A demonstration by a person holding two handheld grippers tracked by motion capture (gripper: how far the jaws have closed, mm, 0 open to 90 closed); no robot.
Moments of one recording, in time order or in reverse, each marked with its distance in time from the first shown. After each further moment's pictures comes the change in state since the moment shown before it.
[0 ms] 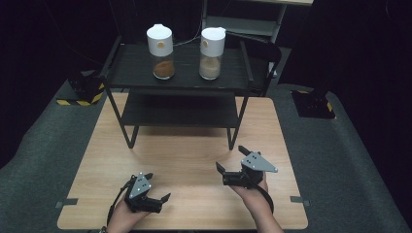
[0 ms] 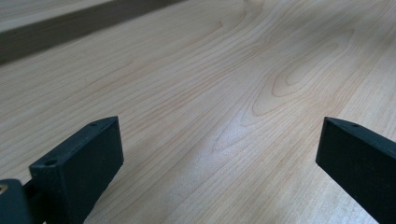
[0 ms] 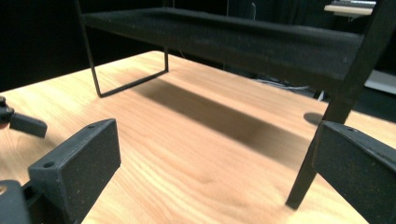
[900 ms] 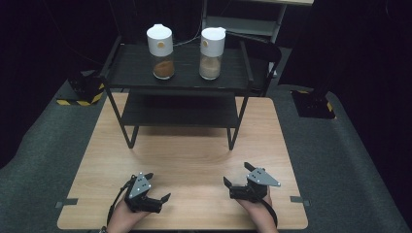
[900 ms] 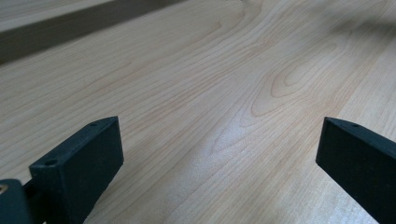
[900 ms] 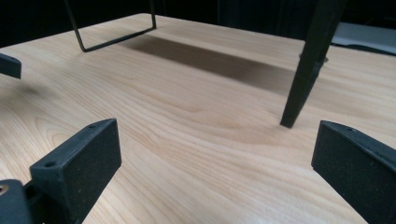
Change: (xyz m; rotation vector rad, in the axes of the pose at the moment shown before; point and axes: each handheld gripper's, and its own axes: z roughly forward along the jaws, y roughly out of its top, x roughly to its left) left arm 0.001 0.001 0.001 0.002 -0.006 -0.001; right arm -0.007 -0.055 -0.011 0.081 -0.028 0.059
